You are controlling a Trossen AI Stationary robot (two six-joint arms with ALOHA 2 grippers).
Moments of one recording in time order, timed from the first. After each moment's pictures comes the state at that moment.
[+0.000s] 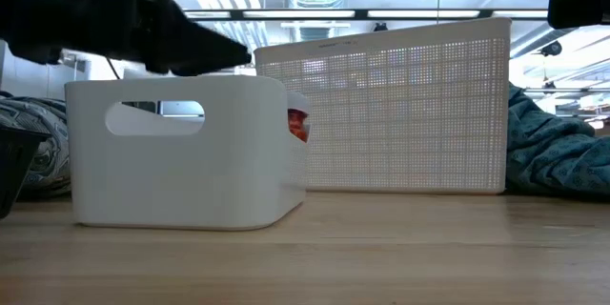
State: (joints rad) left arm -0.34 1.48 0.35 0.96 -0.41 0.09; right arm 0.56 0.63 0.04 0.58 -0.28 -0.11
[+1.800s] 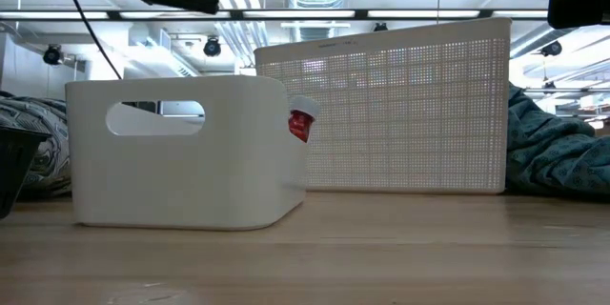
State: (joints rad) left arm -0.52 1.25 0.79 -0.18 -0.84 -0.17; right arm 0.56 0.63 0.04 0.58 -0.28 -0.11
